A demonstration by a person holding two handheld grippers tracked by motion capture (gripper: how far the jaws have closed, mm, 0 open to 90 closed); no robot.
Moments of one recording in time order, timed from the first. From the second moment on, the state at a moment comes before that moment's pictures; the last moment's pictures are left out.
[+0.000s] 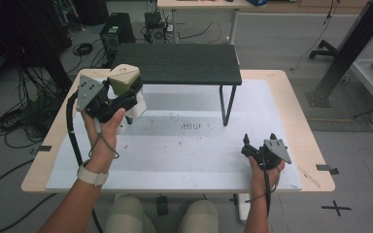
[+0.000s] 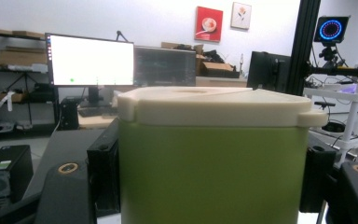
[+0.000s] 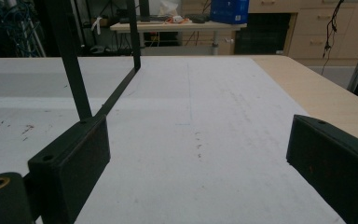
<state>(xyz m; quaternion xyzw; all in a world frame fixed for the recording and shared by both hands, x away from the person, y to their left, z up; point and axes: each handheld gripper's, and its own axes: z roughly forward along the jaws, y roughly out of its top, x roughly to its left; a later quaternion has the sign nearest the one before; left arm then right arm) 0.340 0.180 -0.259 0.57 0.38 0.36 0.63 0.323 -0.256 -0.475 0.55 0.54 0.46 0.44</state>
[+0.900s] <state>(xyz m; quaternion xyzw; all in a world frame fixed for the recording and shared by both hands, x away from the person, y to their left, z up) 0.393 0.160 -0.225 0.57 0.38 0.37 0.63 0.323 -0.256 -0.475 0.55 0.54 0.46 0.44</state>
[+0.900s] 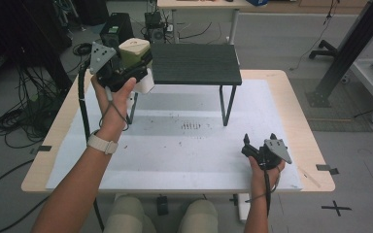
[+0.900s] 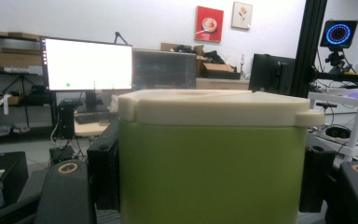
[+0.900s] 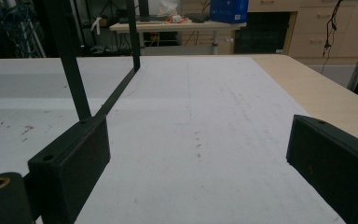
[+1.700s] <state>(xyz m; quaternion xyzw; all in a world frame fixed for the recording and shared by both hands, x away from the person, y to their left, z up) 0.432 0.139 -0.211 0.57 0.40 0.39 0.60 0.323 -0.256 -0.475 0.55 0.54 0.46 0.44</state>
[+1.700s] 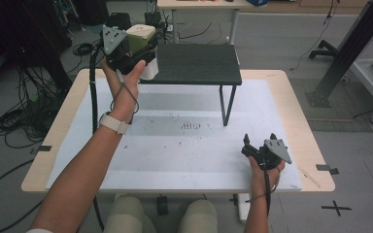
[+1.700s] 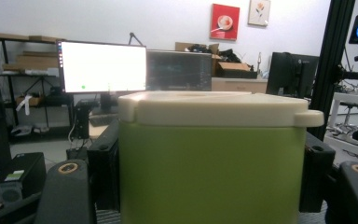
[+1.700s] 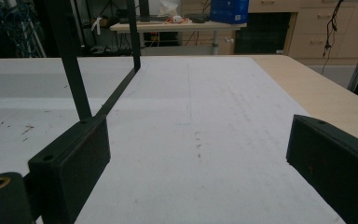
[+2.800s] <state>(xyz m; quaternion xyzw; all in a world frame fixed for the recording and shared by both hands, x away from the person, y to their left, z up) 0.489 0.125 -0.224 0.57 0.41 0.39 0.60 0.323 -0.256 -0.475 0.55 0.54 0.46 0.44</state>
